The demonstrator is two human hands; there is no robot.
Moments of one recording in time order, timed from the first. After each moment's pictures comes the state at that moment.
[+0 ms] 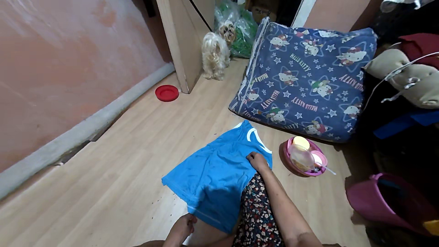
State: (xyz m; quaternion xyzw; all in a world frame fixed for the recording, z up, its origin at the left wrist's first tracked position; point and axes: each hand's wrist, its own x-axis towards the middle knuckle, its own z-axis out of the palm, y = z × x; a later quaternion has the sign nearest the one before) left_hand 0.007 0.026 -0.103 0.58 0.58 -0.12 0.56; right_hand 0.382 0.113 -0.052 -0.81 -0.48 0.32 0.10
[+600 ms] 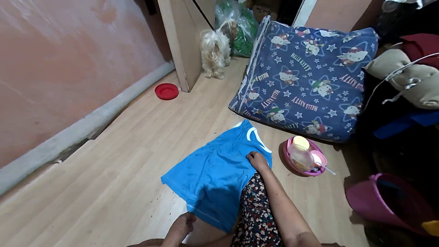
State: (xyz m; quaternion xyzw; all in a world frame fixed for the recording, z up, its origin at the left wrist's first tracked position) left_hand 0.007 0.024 -0.102 0.58 0.58 -0.11 0.56; right_hand 0.383 0.111 -0.054 -0.81 -0.48 0.32 0.10
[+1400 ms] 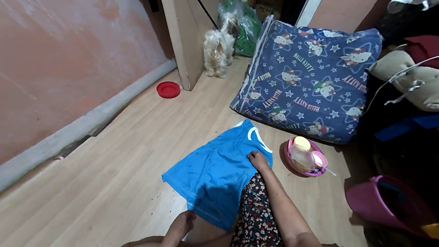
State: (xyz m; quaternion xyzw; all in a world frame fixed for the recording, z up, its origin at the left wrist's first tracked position) left_hand 0.006 0.024 -0.105 0.58 0.58 -0.10 0.56; right_hand 0.382 0.112 -0.053 -0.81 -0.48 0.32 0.10
